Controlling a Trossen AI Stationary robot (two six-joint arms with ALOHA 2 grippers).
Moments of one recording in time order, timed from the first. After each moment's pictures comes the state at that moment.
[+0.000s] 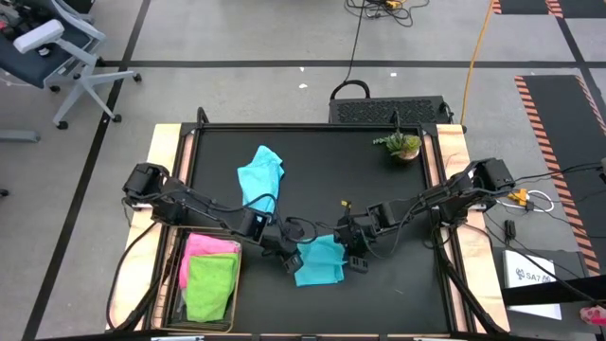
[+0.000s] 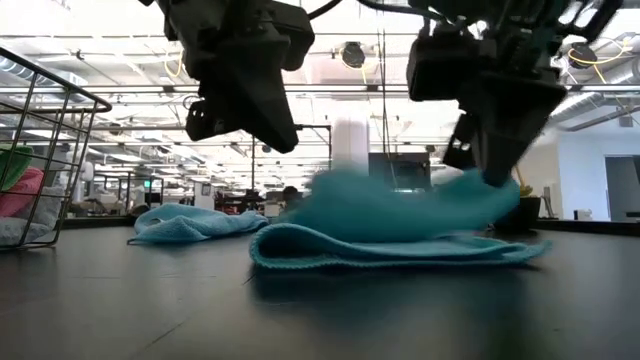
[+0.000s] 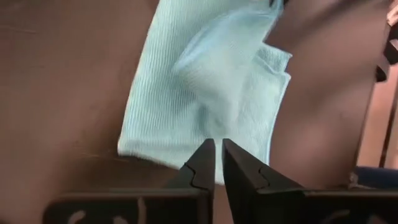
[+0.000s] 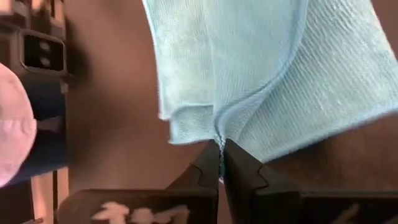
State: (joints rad) left arm -0.30 1.76 1.17 -0.35 -0.02 -0.85; right arm 0.25 1.60 0.86 -0.28 -0.32 0.51
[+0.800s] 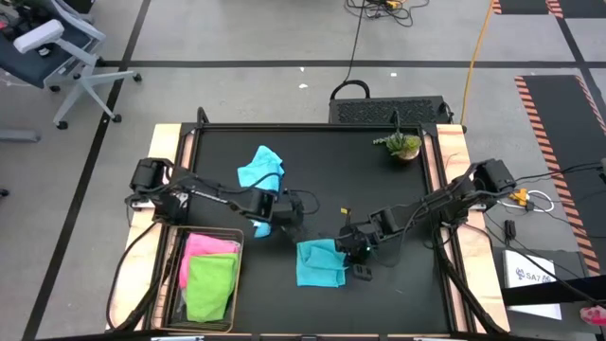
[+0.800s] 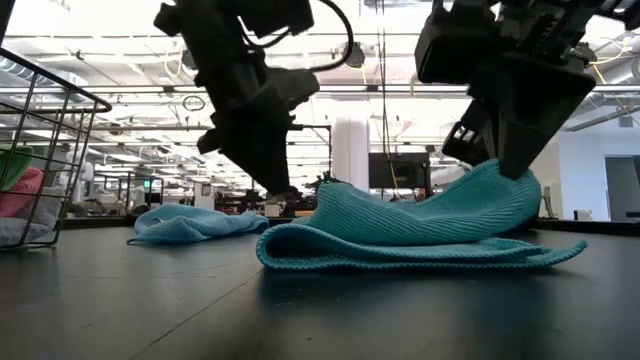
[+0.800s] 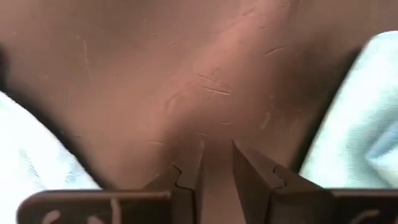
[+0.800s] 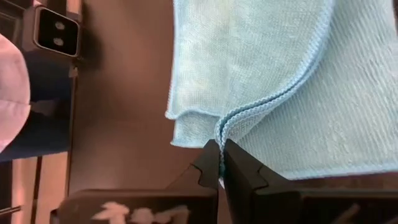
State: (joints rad) left arm -0.12 1.79 1.17 -0.52 -0.21 -0.76; right arm 0.31 1.60 0.87 -0.25 -0.28 0.46
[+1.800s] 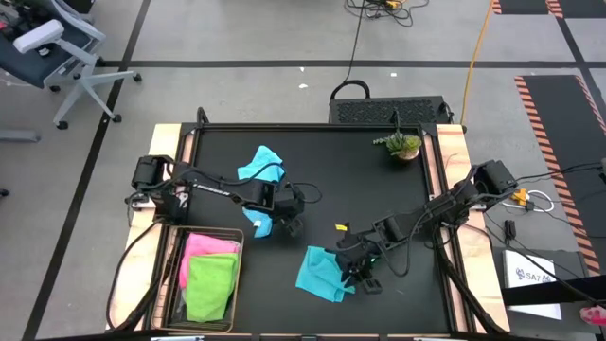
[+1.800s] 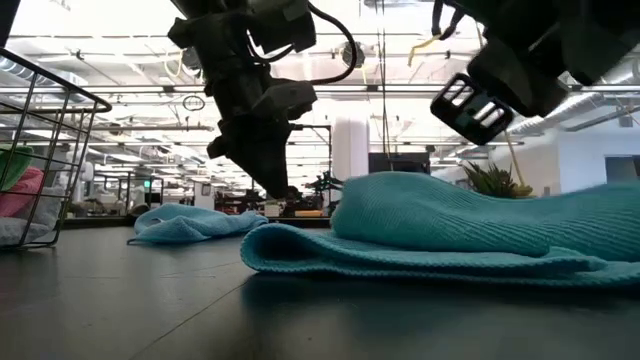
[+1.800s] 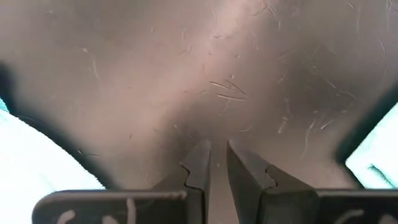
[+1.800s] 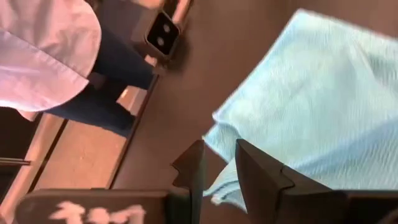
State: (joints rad) left arm -0.04 1.79 1.17 -0.52 -0.14 -0.63; right arm 0.39 1.60 0.87 -0.07 -0.39 0.30
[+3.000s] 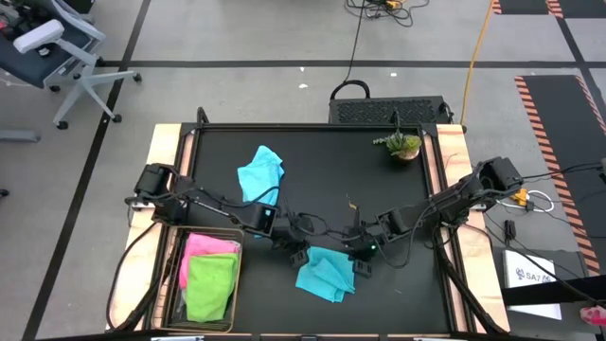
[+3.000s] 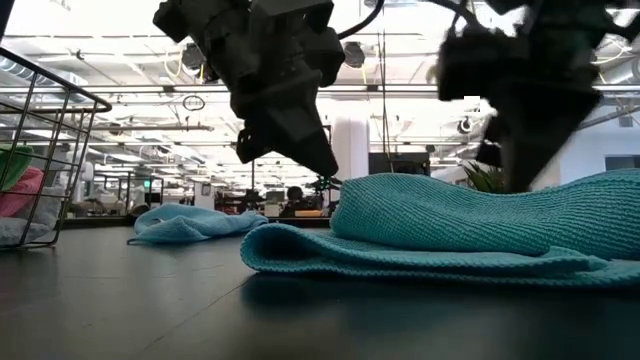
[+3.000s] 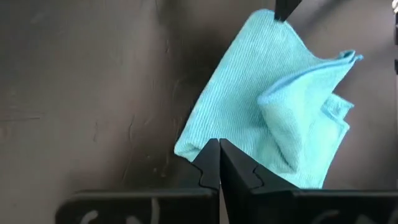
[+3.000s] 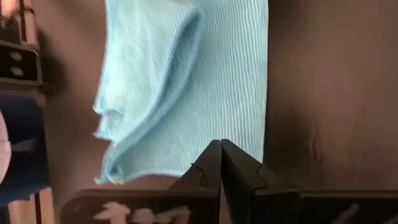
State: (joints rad) left arm -0.22 1.84 1.17 -0.21 0.02 -0.59; right arm 0.34 1.54 0.78 -0.26 -0.15 0.68
